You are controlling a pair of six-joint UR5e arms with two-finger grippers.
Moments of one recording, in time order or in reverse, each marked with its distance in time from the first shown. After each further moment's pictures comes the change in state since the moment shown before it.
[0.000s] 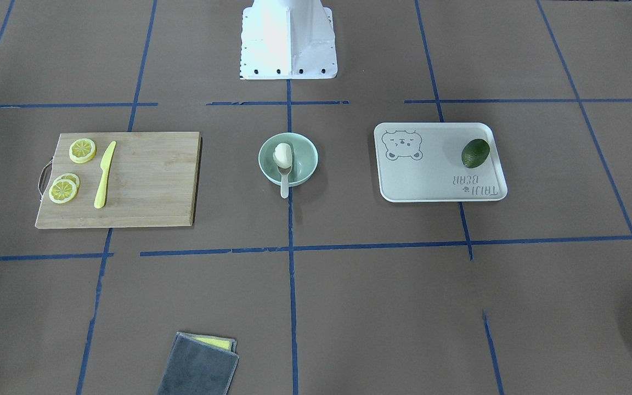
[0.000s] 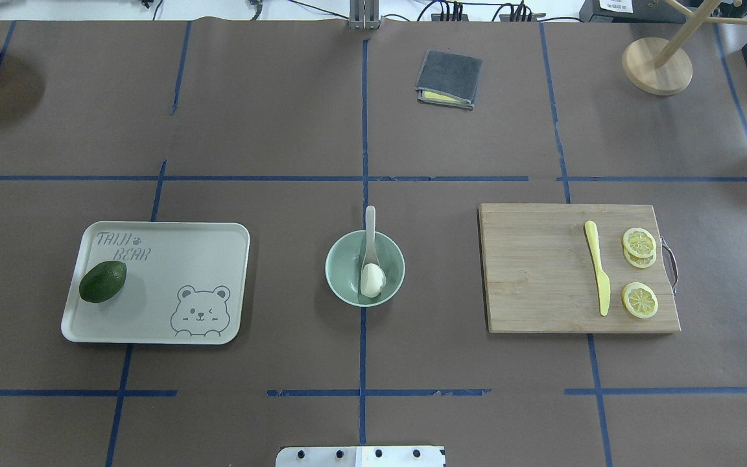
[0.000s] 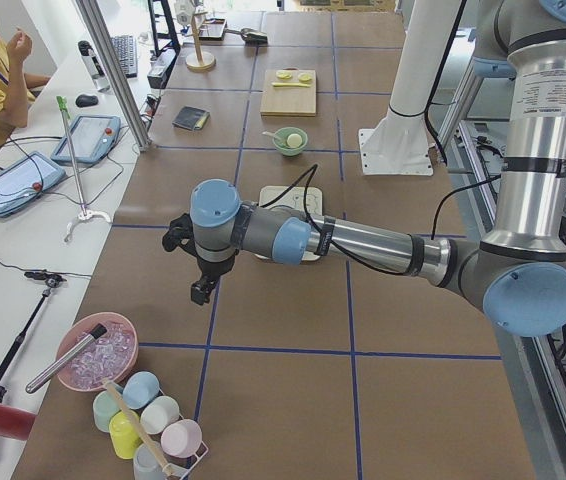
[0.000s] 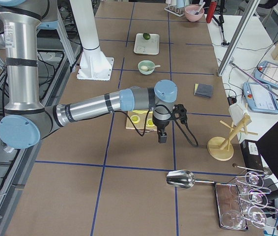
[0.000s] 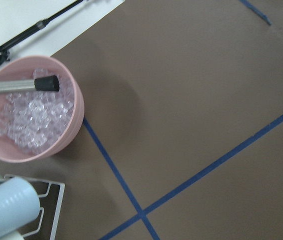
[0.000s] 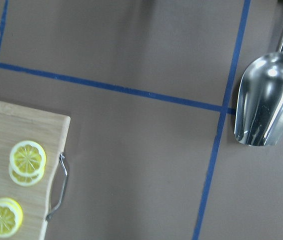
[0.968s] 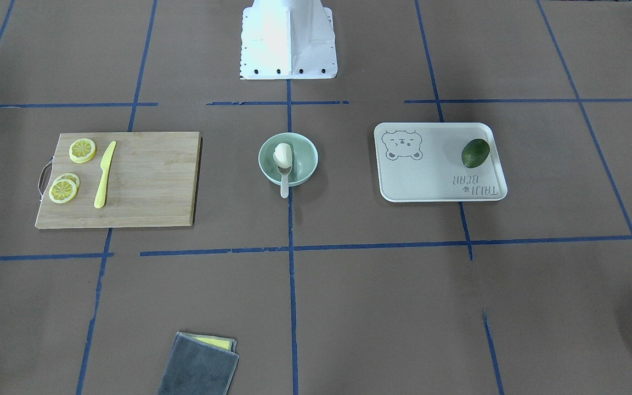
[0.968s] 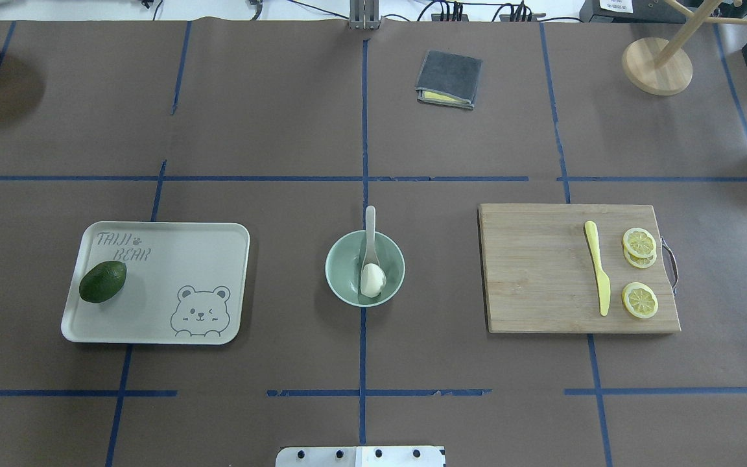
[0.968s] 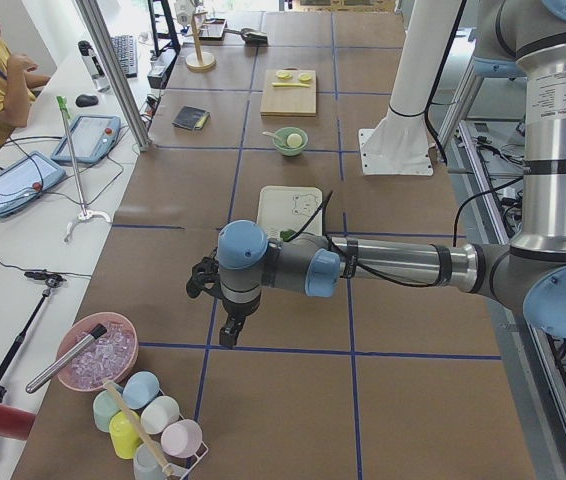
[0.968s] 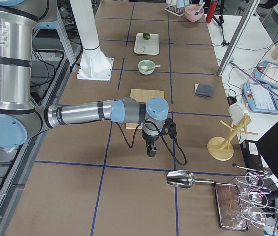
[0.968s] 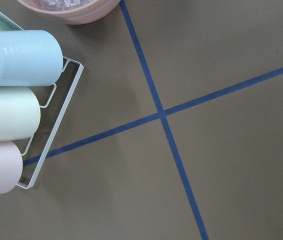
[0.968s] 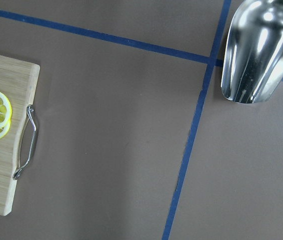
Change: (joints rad) left arm -0.014 0.098 0.003 -0.056 0.121 0.000; right arm 0.010 -0.059 -0.036 0.023 0.000 -0.077
